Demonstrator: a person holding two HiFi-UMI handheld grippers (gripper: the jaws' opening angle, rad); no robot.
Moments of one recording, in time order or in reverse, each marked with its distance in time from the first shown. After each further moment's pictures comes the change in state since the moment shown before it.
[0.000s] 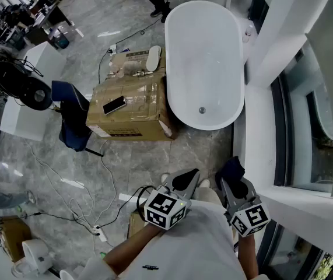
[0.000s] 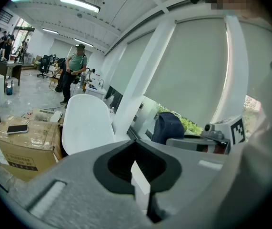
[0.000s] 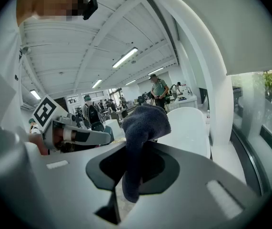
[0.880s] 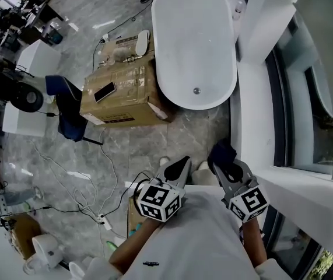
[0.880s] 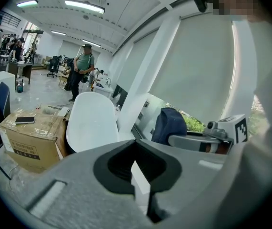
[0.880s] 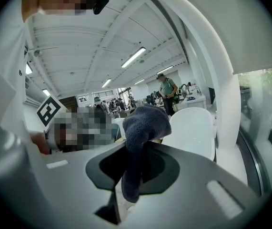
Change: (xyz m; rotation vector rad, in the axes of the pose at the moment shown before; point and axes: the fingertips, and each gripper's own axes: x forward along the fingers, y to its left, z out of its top) left arm 0.031 -0.030 -0.028 -0.036 -0.020 0.104; right arm -0.024 -0.029 -0.010 -0.074 -0.003 0.125
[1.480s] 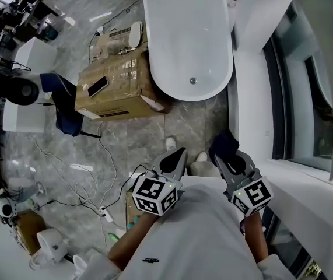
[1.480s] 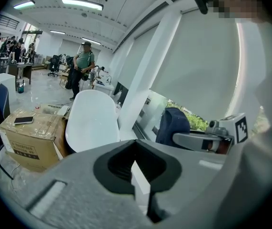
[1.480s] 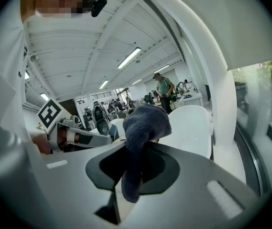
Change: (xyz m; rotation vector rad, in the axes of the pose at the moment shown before) left arm 0.032 -0.011 0.003 0.003 0.038 0.027; right arm -0.016 -0.044 0.000 0.048 -0.001 -0.008
